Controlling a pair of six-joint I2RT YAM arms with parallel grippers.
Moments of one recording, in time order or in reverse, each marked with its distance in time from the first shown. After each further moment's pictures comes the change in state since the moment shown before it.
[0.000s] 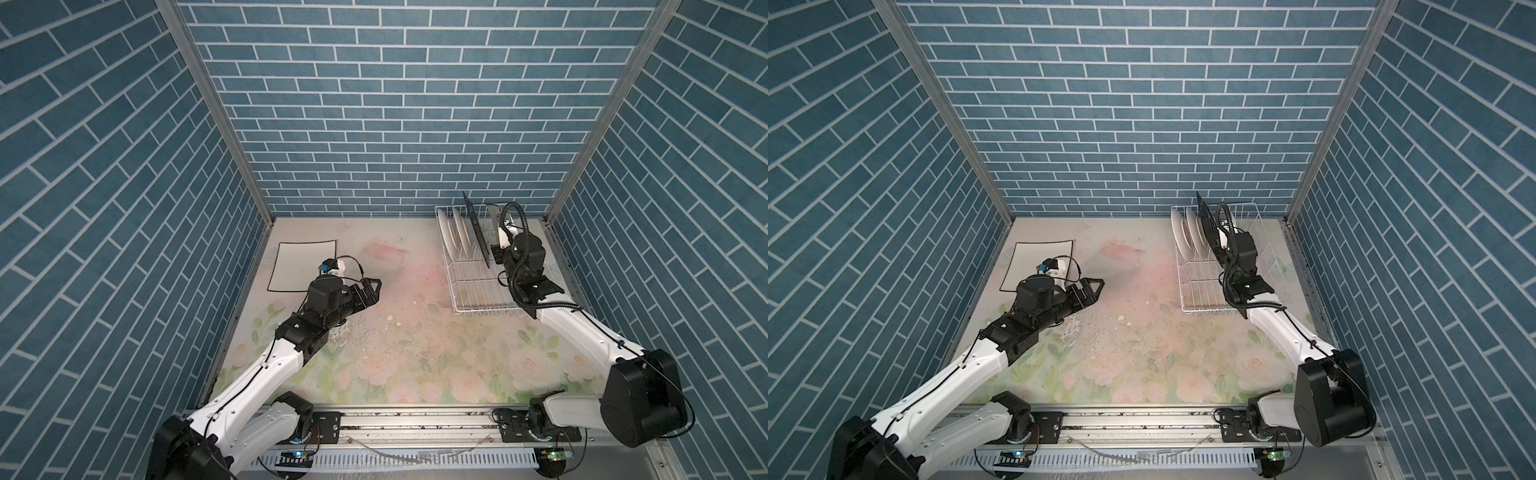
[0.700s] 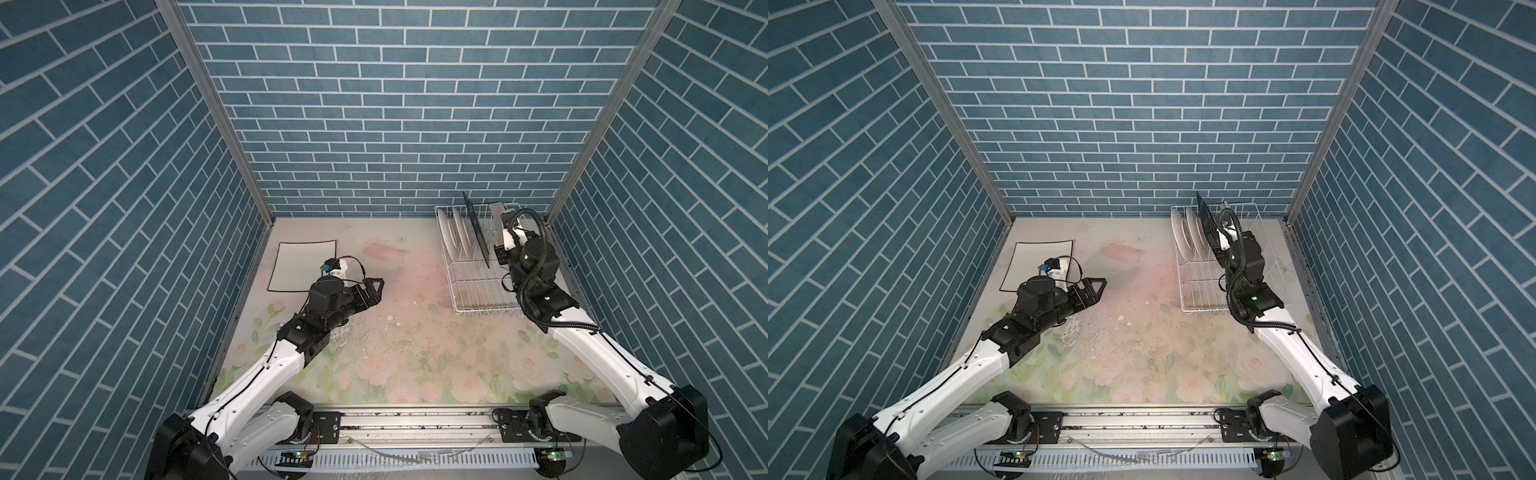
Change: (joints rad) left arm -0.019 0.001 -0.027 0.077 -0.002 0.002; right arm 0.086 -0.179 0.000 -0.054 0.043 -0.042
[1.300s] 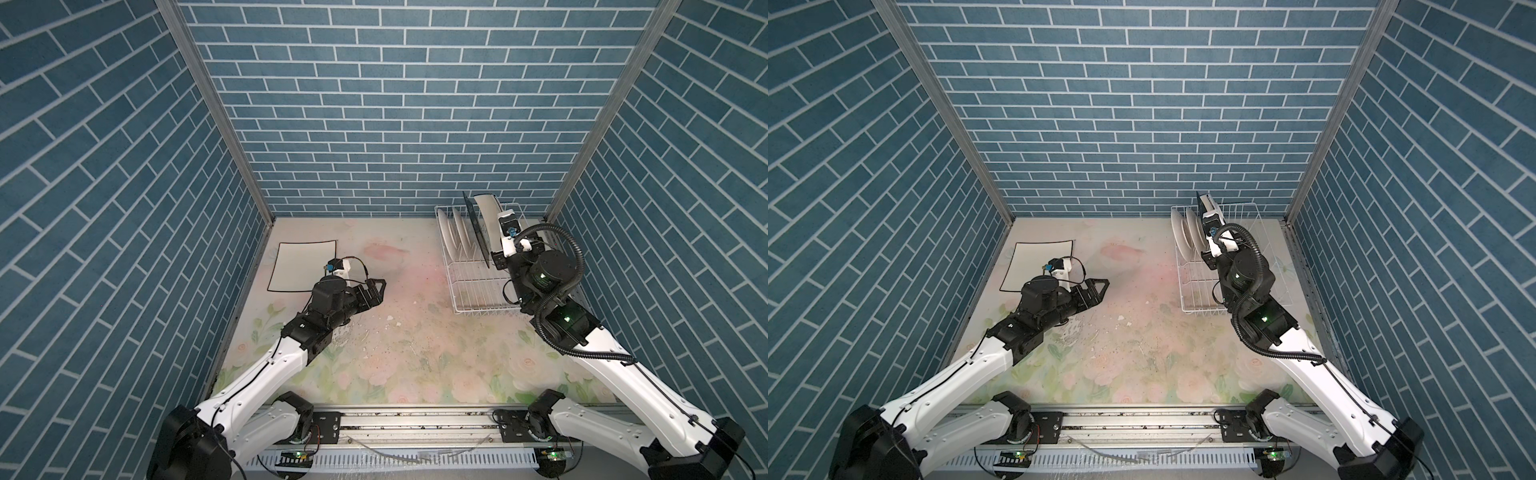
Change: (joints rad) left arm -0.002 0.042 -0.003 0.026 0.010 0.018; right arm 0.248 -0.160 0.105 -0.105 0.076 -0.081
